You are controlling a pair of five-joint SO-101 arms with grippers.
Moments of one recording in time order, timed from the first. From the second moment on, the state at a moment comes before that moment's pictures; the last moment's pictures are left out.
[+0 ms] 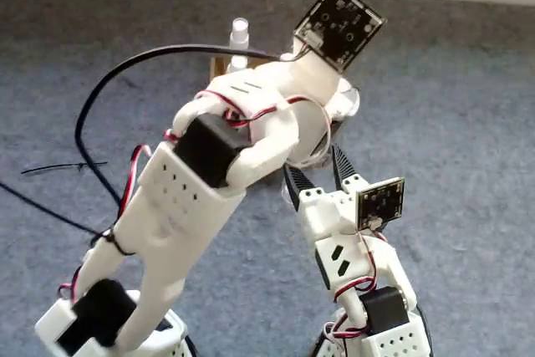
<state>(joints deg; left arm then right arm) 36.4 -13.8 -17.6 71.7 1.7 -21.5 -104.5 89.5 26.2 -2.3</state>
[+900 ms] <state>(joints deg) 31.2 -30.7 5.8 62.5 -5.3 -21.0 -104.5 89.5 26.2 -2.7</state>
